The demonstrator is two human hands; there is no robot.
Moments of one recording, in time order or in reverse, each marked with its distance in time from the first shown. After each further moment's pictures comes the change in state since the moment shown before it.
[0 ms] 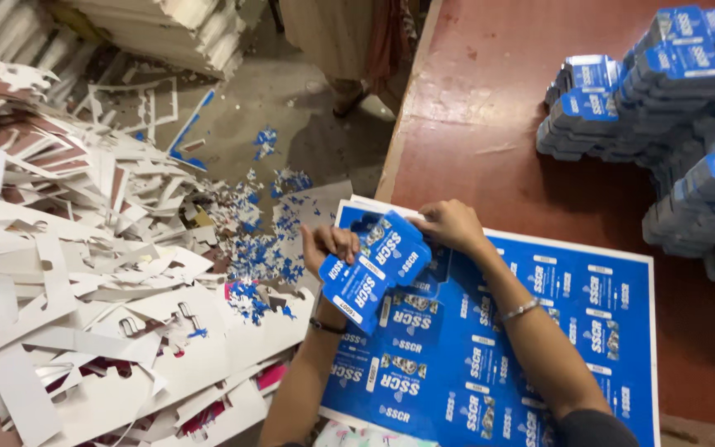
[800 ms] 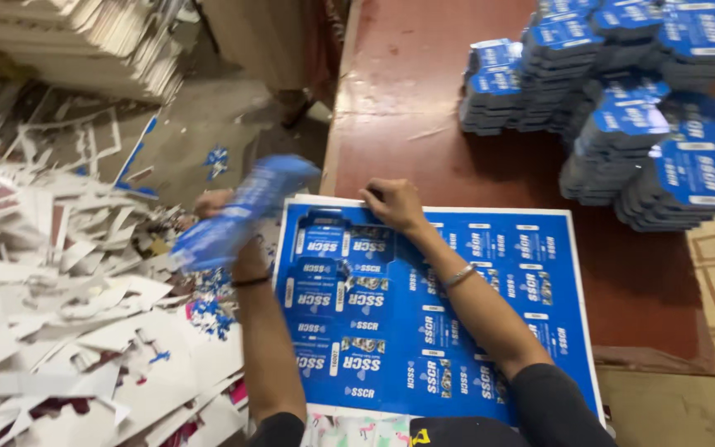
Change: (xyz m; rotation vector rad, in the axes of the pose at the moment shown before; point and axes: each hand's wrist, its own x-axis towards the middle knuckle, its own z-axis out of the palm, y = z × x) left_hand 0.044 -0.048 -0.095 0.793 0.062 -0.134; right_hand -0.007 0.017 0.021 0.151 0.449 -0.205
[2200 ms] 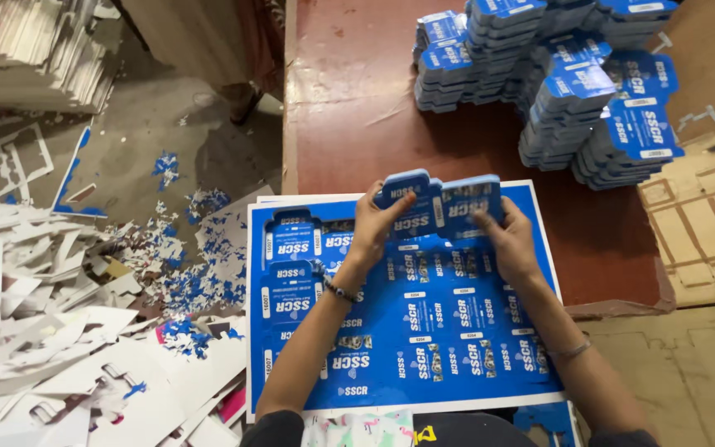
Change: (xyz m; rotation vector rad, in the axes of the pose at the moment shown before) left_hand -0.072 0.064 0.199 -0.245 -0.425 -0.457; right_hand -0.158 0.009 -0.171 0.615 0.251 0.524
